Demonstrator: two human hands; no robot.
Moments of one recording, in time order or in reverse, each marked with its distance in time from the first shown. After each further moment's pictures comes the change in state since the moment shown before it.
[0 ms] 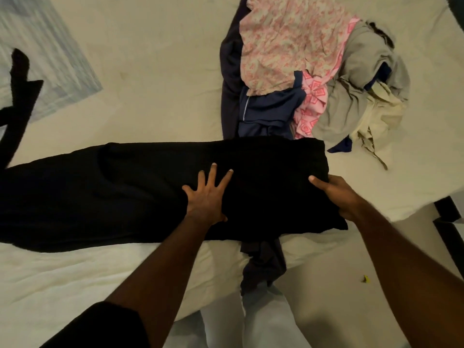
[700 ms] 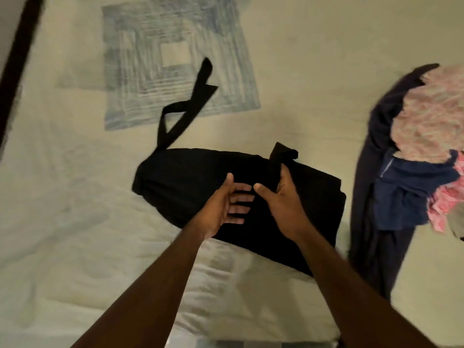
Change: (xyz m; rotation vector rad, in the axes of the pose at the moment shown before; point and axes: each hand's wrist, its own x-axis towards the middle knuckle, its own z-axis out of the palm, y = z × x) left_hand -0.136 -0.272 -0.025 -1.910 0.009 -0.159; right_hand -0.145 -0.153 0.418 -0.014 -0.400 -0.525
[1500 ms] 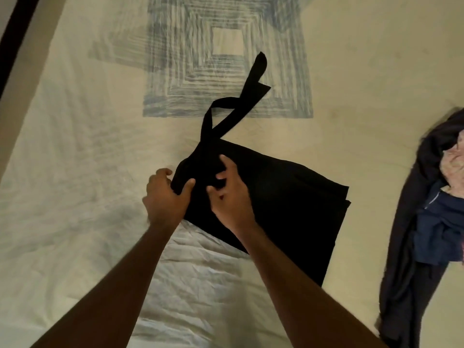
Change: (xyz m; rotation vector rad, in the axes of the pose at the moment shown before) left_hand -0.026 -0.024 -0.212 0.708 1.044 0.254; right_hand 0.049 0.016 0.225 -0.494 -0.111 -0.180
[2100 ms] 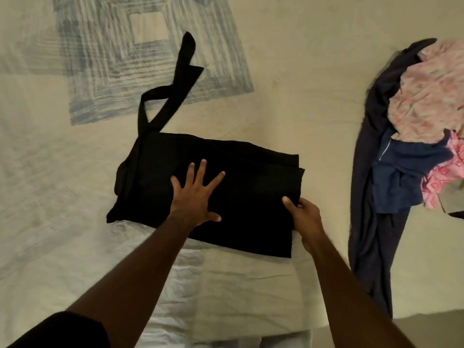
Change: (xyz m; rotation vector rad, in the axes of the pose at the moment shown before) left_hand -0.051 0.088 0.114 0.849 -0.624 0.725; right_hand -0.097 0.207 -0.186 0.437 0.354 0.698
